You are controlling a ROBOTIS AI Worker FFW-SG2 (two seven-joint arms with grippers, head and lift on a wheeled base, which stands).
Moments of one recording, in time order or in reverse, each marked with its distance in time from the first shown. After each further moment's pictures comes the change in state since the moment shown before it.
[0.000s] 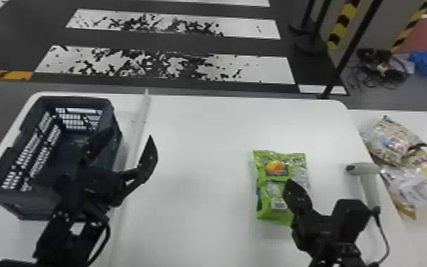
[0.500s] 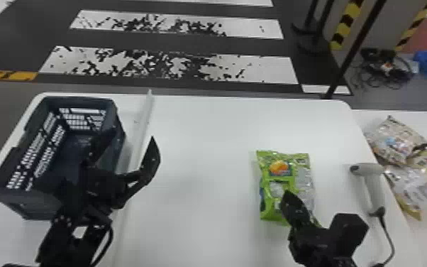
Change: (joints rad) left arm 0.016 0.000 -0.001 0.000 0.000 -0.039 -0.001; right arm 0.008 0.009 0.033 0.085 -0.018 -0.078 -0.001
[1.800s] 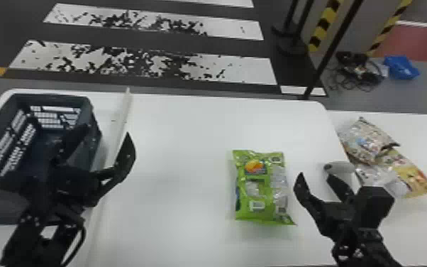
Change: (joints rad) left arm -0.022 0.000 0.003 0.019 0.003 -0.008 0.000; right arm -0.023 -0.060 -0.229 -0.099 0.031 0.133 0.029
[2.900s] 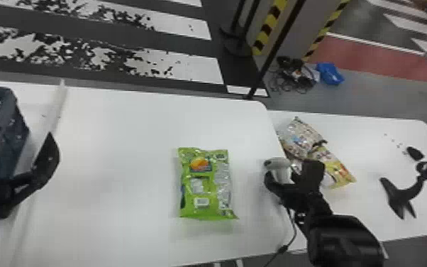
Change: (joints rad) left arm 0.026 0.012 0.028 -0.015 -0.006 0.006 0.000; right arm -0.392 -0.100 -0.113 0.546 0.076 0.146 0.105
